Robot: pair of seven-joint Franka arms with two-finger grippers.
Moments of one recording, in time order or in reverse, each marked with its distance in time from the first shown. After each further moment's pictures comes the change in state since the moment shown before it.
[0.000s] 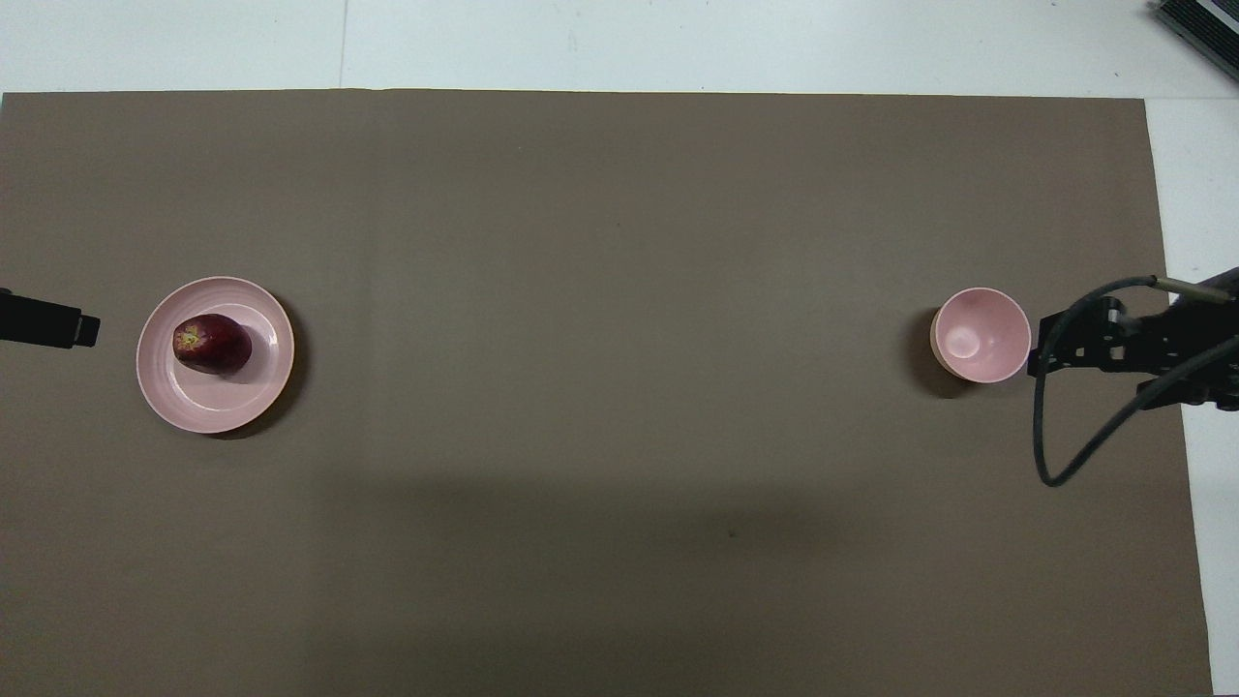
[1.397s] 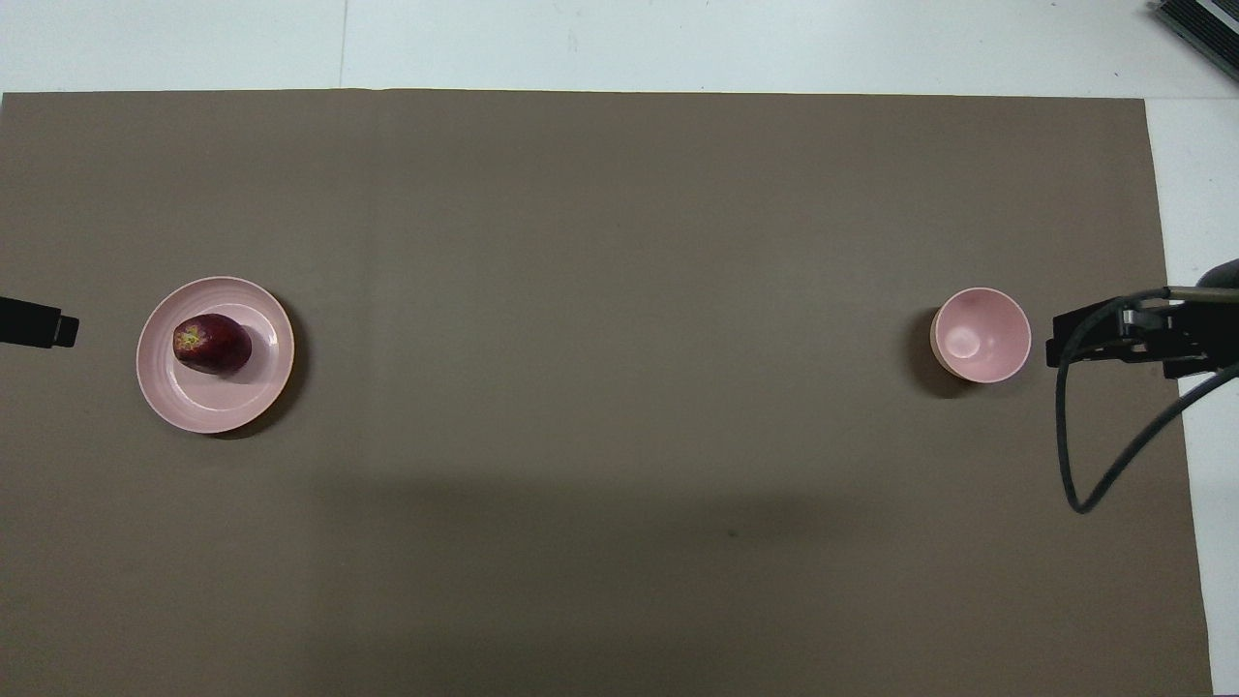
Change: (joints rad) left arm 0.009 0.000 0.008 0.000 0.027 -0.003 0.000; right arm 0.020 0.001 0.001 0.051 -0.089 0.024 -0.201
